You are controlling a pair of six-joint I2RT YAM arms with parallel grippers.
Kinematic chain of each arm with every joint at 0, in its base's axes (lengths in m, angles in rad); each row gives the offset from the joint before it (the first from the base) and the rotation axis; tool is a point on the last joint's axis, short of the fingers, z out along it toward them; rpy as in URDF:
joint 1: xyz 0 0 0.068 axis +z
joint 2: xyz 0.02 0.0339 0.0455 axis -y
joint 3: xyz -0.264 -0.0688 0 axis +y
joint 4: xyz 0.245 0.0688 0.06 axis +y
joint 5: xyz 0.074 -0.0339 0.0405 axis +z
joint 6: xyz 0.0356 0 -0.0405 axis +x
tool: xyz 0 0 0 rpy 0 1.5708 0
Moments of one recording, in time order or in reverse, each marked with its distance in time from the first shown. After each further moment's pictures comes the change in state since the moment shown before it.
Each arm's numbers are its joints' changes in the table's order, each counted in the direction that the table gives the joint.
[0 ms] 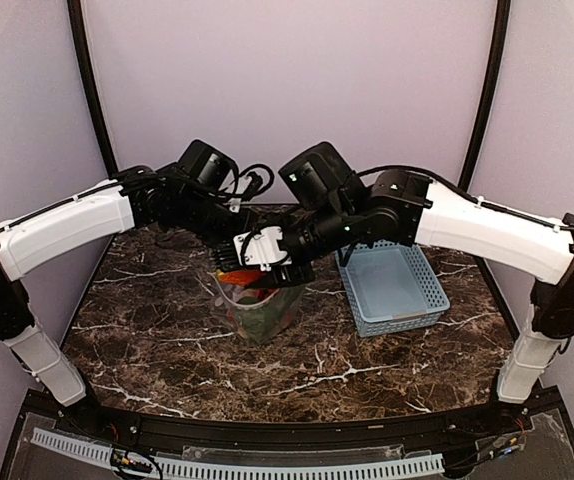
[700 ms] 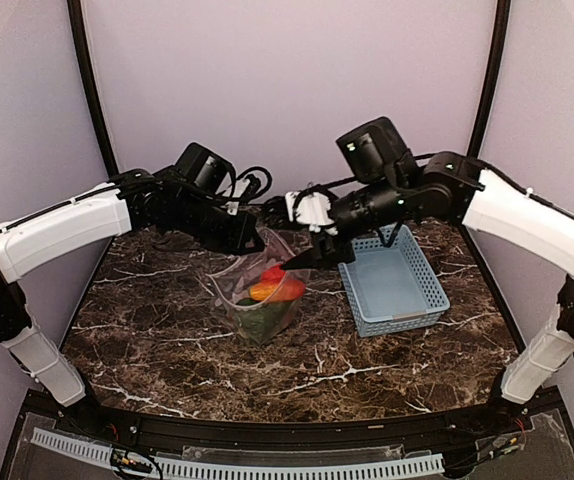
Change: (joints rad) left arm 0.012 0.024 0.038 -0.018 -0.019 -0.004; right arm -0.097 0.143 0.091 0.026 0.095 0.107
